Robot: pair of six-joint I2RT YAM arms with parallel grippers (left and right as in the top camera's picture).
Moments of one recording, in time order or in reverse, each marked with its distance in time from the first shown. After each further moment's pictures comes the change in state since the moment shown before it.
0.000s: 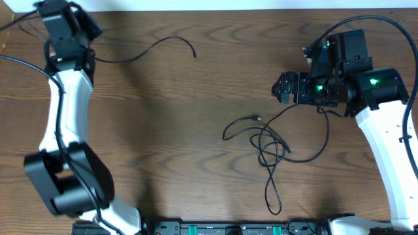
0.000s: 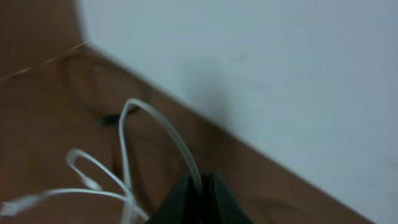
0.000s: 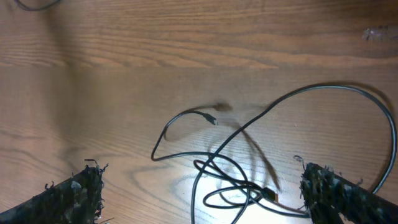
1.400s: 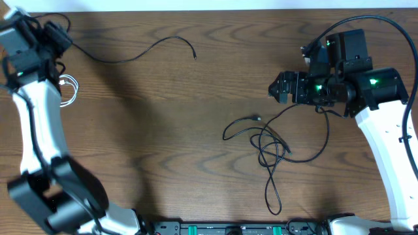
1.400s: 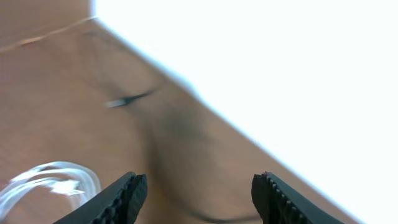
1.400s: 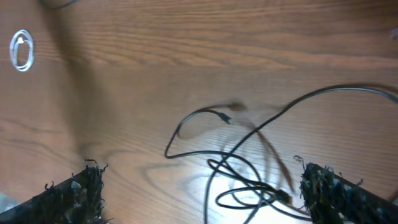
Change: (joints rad) left arm 0.185 -0.113 0.003 -0.132 0.367 -0.080; right arm 0.008 0.000 0.000 0.007 -0.062 0.010
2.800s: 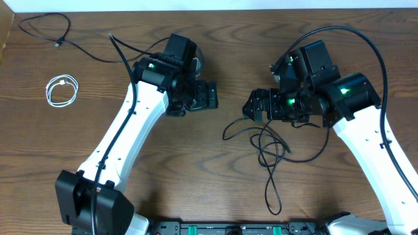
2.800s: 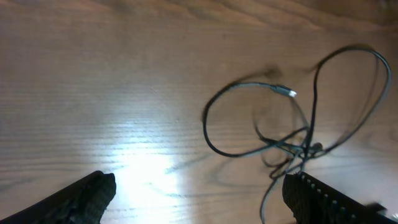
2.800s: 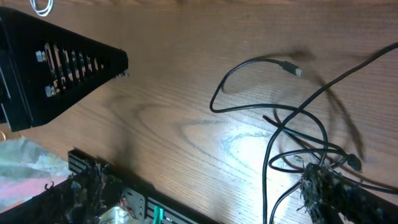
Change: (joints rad) left arm -0.807 -0.041 0.014 -0.880 -0.003 -0.003; right arm 0.196 0.001 -0.002 -0.071 -0.035 0.126
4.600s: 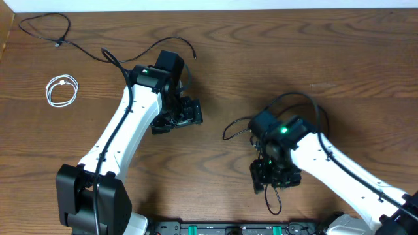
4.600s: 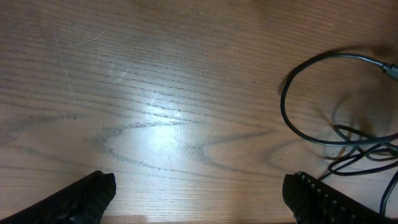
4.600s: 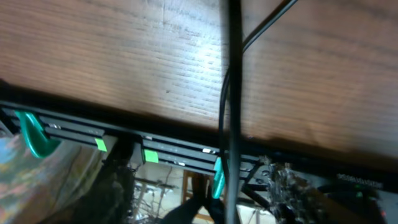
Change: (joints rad) left arm 0.076 0.000 -0.147 -0.094 -0.045 -0.040; right arm 0.301 0.003 -0.460 -0.137 0.098 0.092
